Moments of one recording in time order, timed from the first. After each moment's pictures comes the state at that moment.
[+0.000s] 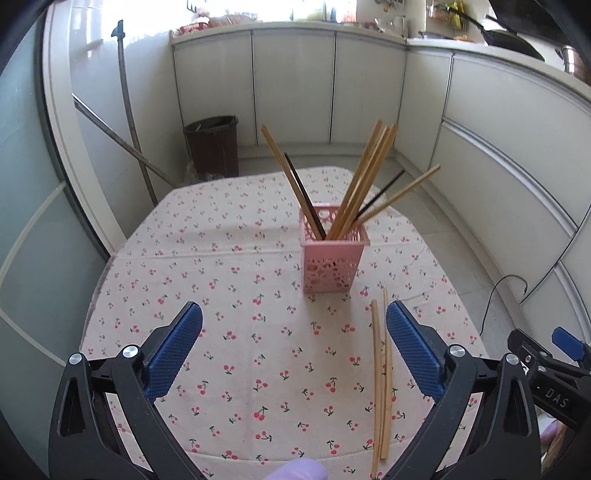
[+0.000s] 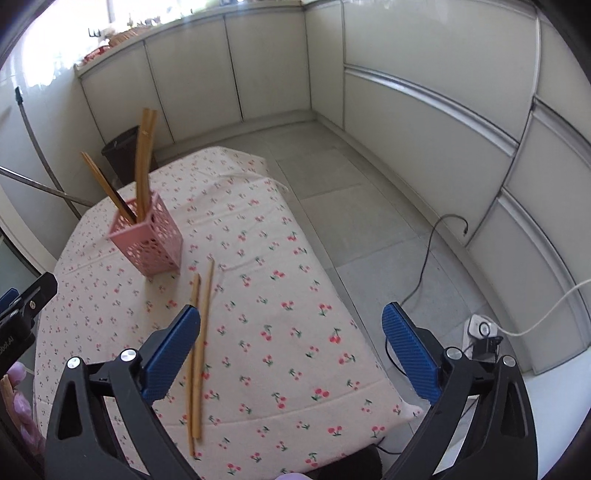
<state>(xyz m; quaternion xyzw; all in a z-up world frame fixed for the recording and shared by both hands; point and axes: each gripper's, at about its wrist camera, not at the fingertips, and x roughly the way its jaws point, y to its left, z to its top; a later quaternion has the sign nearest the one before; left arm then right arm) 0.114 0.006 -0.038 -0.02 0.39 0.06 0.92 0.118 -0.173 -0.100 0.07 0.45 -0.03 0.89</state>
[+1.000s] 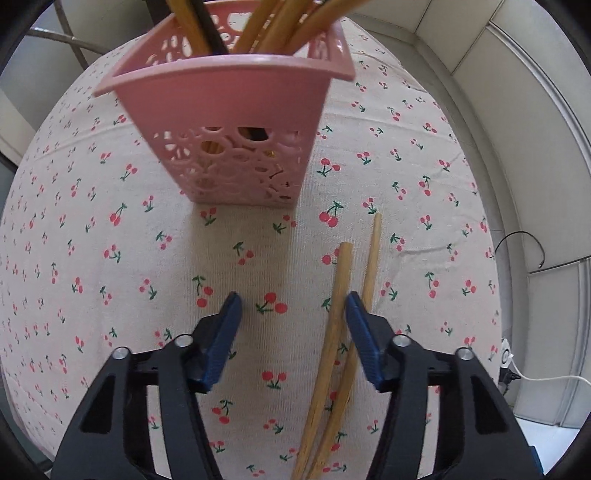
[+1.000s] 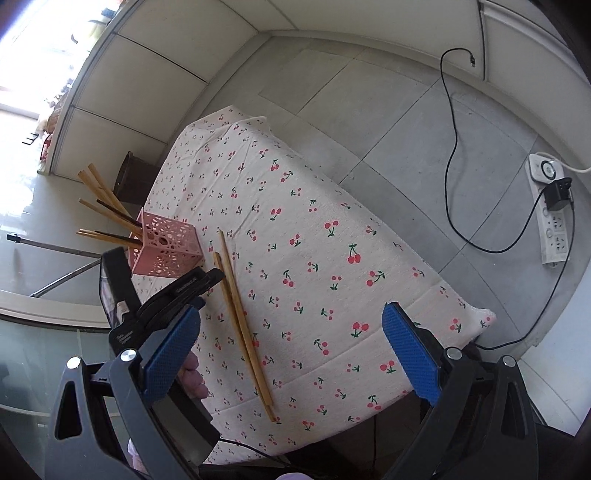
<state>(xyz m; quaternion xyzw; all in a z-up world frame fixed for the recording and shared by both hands) 0.229 -0.035 -0.178 -0.09 0.61 0.05 0.78 0.122 -0.248 -0.146 0.36 0.55 0.01 0.75</state>
